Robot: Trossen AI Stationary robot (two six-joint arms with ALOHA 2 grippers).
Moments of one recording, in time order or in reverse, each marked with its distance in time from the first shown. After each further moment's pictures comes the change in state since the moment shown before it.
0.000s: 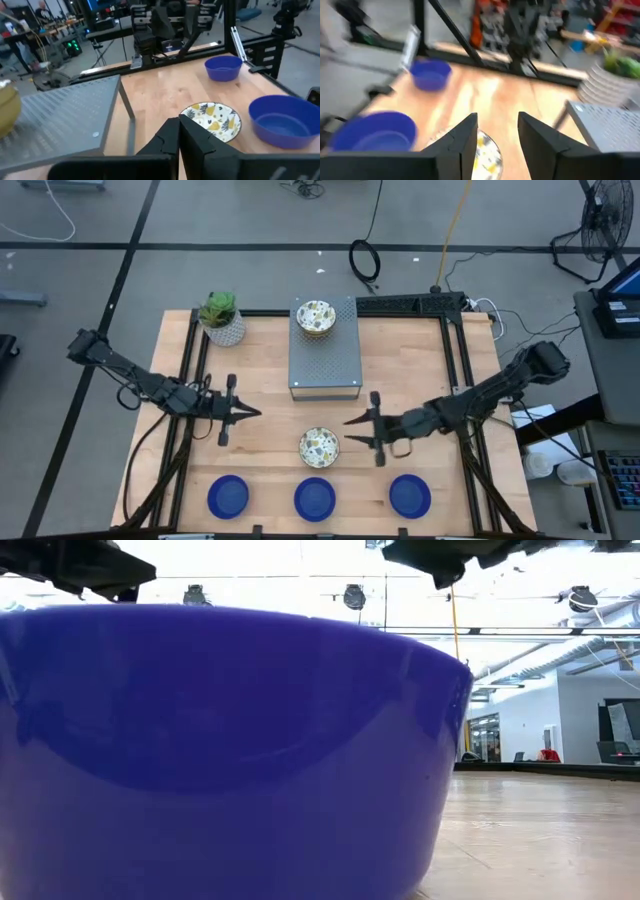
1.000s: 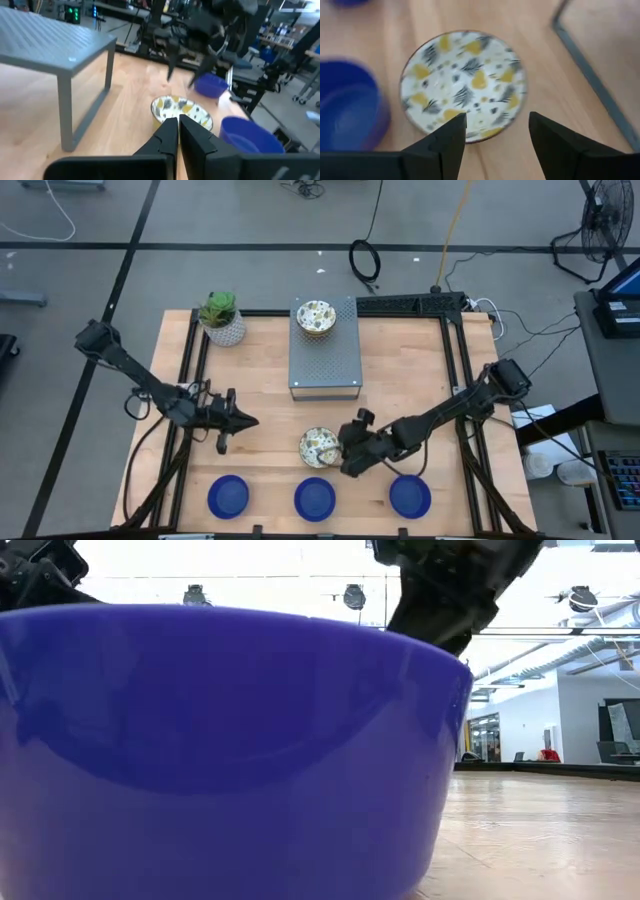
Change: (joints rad) left arm -0.168 0.103 -0.279 0.443 -0.184 -0.448; right arm 0.016 0.408 0.434 -0.728 0.092 0.702
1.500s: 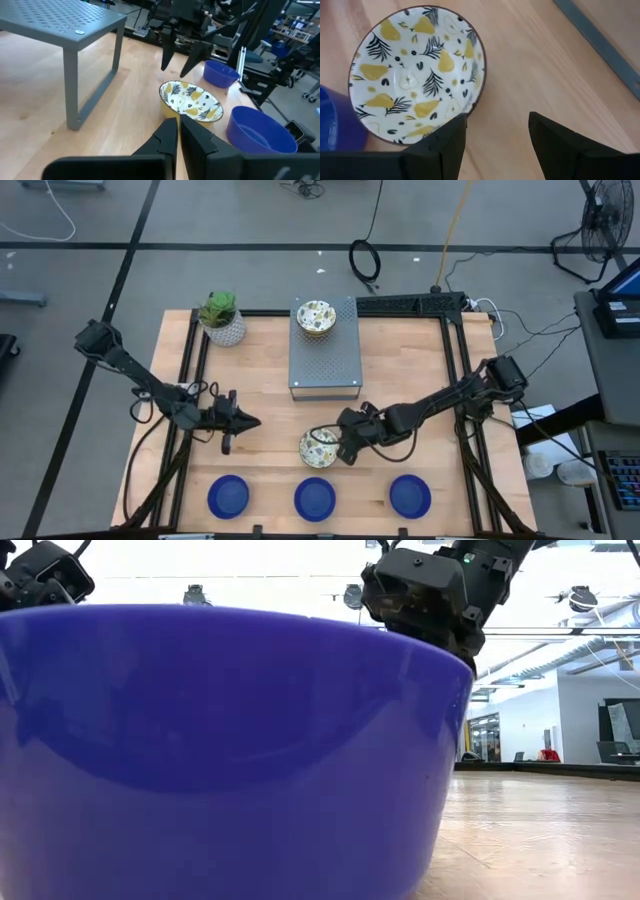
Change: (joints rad) left arm 0.000 0.096 0.000 0.009 -0.023 -0.095; right arm -0.108 0.005 -0.001 -0.094 -0.184 0.166
